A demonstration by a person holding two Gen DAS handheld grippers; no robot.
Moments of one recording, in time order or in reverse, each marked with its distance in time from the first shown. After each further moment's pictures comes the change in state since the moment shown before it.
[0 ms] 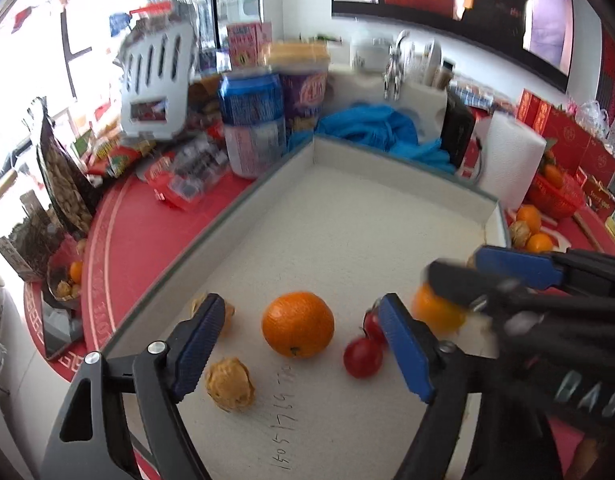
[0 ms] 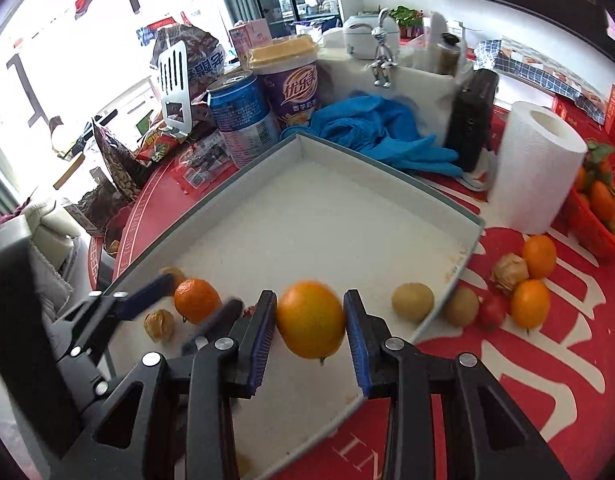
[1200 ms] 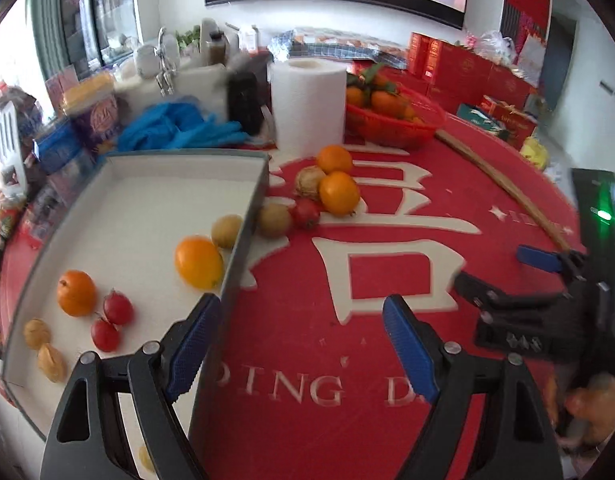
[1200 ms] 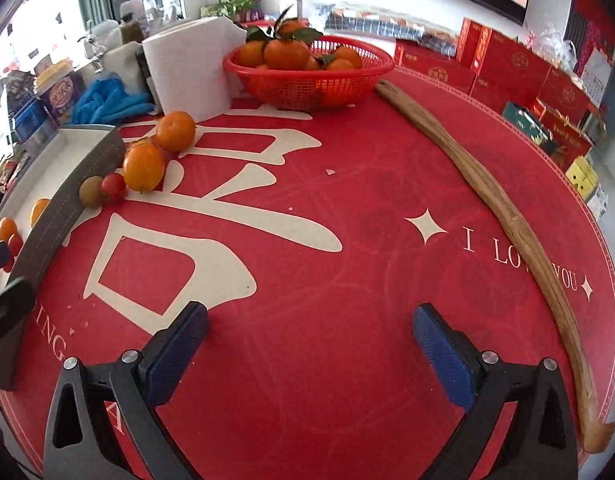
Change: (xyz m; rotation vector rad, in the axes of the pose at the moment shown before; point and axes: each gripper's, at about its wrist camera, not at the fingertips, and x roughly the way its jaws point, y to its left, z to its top) left arm -0.028 -0.160 -0.016 0.272 0.090 -0.242; right arm -0.081 -0.191 -0.122 0.264 0.001 -0.427
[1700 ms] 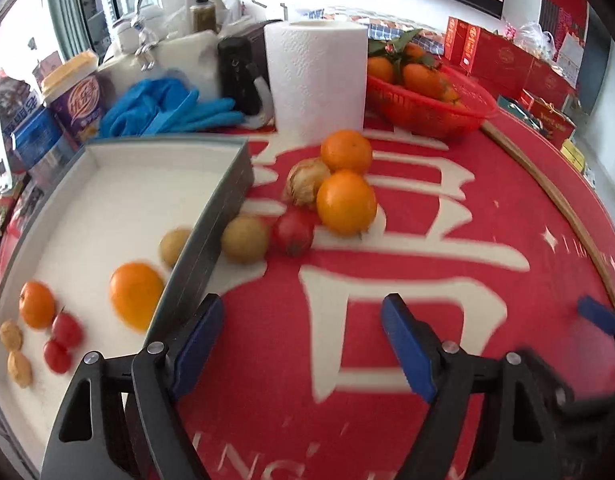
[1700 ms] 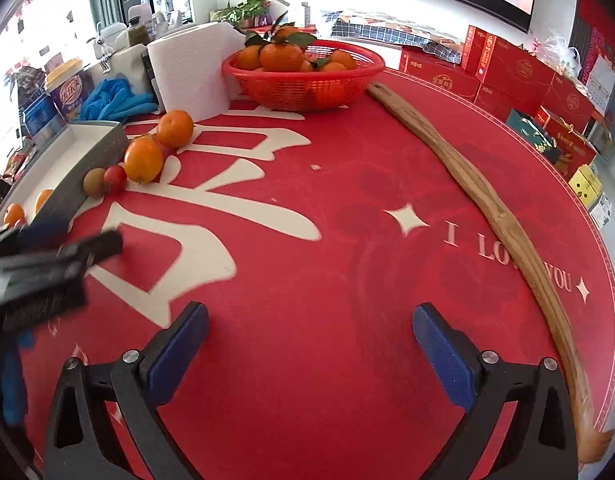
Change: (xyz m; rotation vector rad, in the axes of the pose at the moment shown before) left arm 0.064 -0.021 0.025 -0.096 0.078 0.072; right arm -0.005 -0.017 -0.010 -0.025 0.000 0.023
